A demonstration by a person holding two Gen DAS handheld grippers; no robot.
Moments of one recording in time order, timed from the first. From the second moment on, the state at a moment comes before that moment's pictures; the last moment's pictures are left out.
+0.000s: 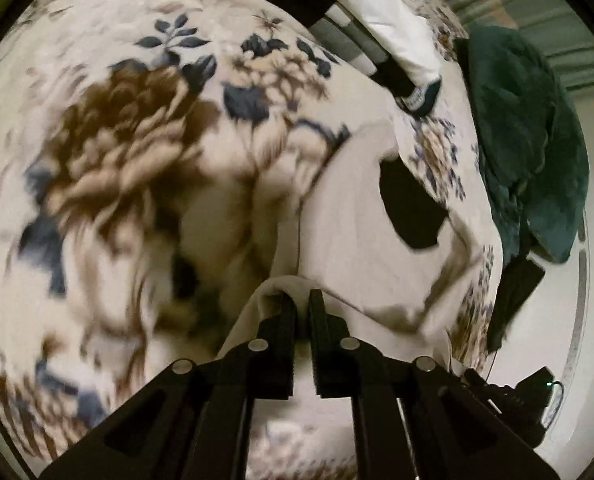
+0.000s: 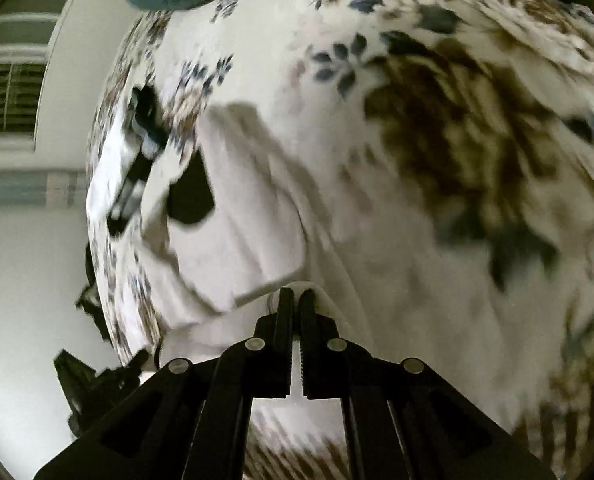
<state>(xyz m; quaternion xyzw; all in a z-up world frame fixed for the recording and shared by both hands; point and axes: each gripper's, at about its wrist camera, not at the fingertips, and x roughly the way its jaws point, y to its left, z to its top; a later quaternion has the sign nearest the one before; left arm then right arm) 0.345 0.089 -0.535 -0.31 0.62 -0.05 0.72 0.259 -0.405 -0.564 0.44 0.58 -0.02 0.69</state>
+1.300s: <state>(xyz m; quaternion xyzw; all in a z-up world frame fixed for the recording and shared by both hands) 0.525 0.023 -0.606 -0.05 0.65 -0.07 0.75 0.450 -0.374 -0.621 0.25 0.67 -0.09 0.70</state>
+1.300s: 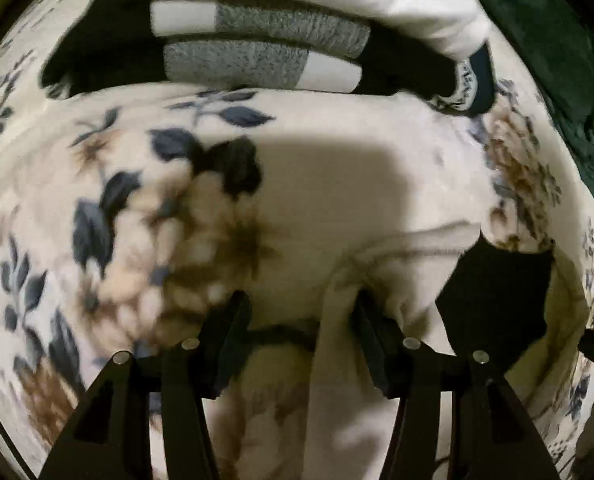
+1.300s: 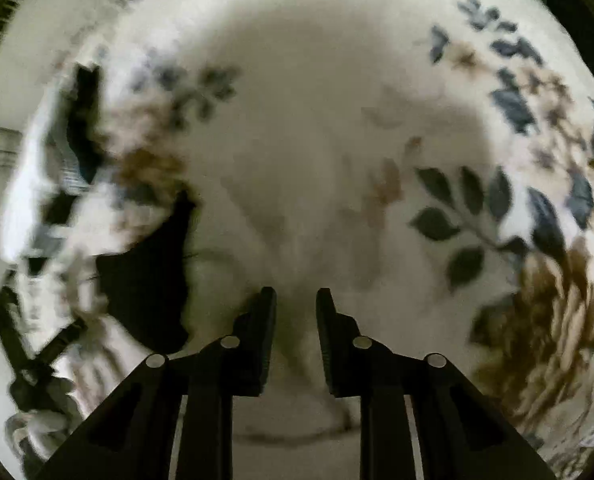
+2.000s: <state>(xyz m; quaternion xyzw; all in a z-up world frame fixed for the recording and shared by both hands) 0.519 -0.041 -0.569 0.07 0.61 -0.21 0.76 0.529 -0.333 -0.588 0.16 0.65 -0.01 0.74</state>
